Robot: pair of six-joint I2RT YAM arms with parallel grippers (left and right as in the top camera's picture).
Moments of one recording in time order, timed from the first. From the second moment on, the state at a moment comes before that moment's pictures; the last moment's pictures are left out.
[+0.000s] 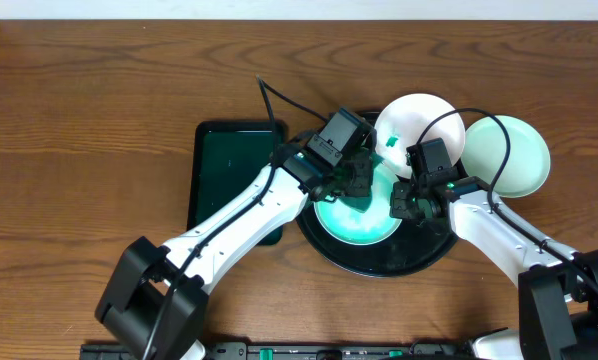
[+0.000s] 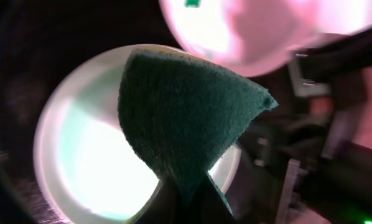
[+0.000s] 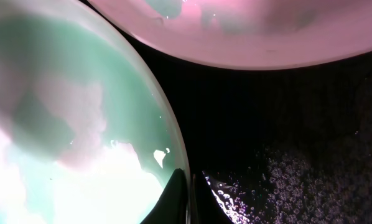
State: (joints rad) left arm -0.72 1.73 1.31 -0.60 0.18 -0.61; right arm 0.31 1.60 0.80 -0.45 -0.05 0.44
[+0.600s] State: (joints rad) left arm -0.72 1.96 1.31 -0.62 0.03 -0.70; right arm 0.31 1.60 0.80 -0.45 -0.05 0.44
